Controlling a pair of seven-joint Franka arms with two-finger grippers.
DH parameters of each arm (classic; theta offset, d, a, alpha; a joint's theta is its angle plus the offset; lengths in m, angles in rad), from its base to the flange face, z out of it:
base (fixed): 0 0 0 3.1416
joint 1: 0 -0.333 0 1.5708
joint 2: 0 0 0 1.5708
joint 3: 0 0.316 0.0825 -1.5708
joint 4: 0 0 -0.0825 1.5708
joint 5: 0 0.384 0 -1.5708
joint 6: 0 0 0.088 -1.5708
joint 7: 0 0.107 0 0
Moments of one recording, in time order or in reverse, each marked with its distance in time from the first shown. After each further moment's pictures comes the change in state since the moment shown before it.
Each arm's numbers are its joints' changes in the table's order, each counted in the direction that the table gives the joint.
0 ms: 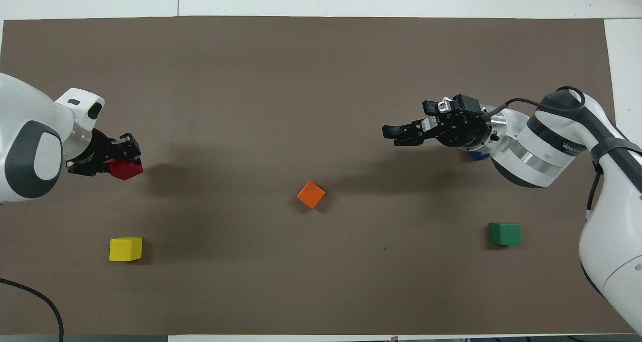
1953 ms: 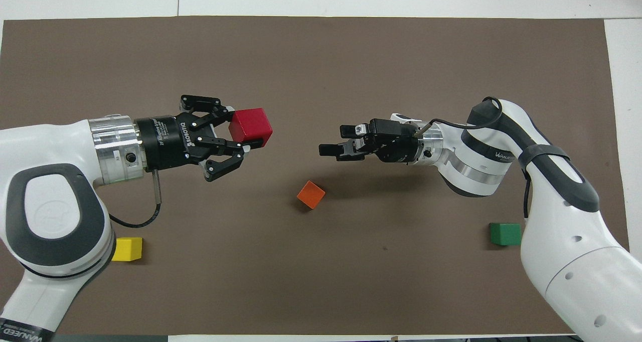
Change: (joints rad) left arm 0.279 -0.271 -0.063 0.157 -1.146 -0.334 -1.293; right arm -0.206 0.027 0.000 0.003 0.034 -0.225 -0.137
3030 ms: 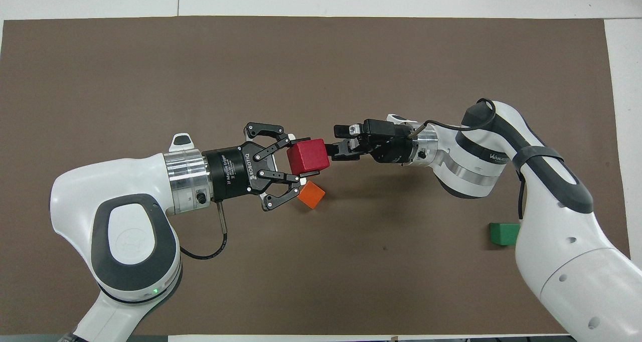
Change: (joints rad) left arm 0.162 -0.003 -0.002 0.069 -0.207 -0.083 0.368; right arm -0.013 0.001 -0.006 0.000 0.010 -0.013 -0.008
